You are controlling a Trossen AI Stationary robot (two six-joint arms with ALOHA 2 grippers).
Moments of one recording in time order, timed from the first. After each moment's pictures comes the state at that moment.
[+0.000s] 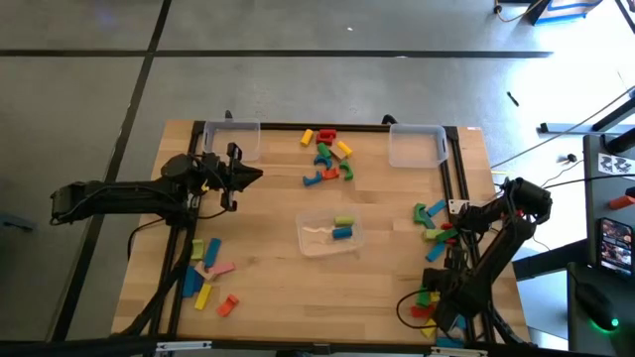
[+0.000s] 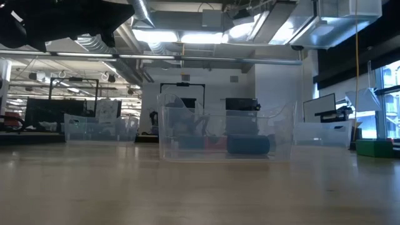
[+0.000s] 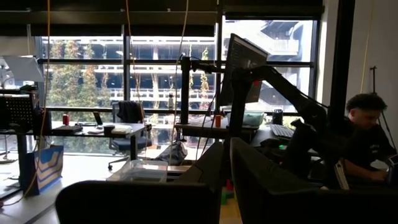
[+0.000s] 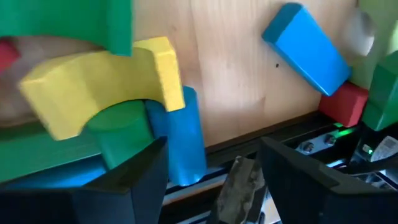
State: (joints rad) left arm 0.30 0.66 0.21 0.74 0.21 -0.07; right arm 1.06 1.66 0.98 -1.20 -0.15 1.22
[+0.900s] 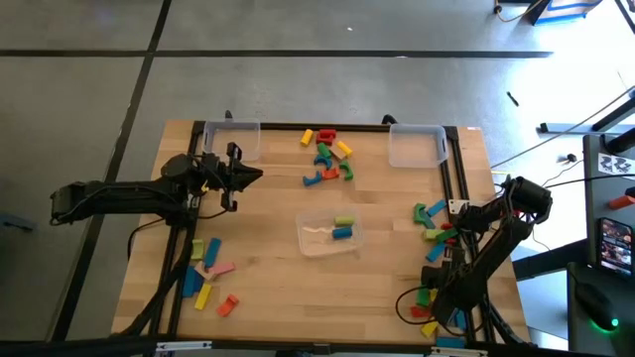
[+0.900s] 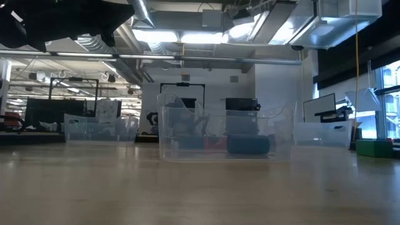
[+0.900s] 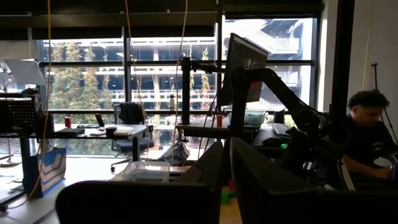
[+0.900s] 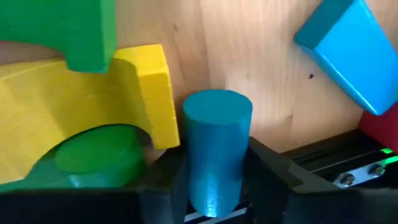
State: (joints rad) left arm 0.30 0.66 0.21 0.74 0.21 -0.05; right arm 1.06 1.66 0.83 -1.02 -0.17 1.22
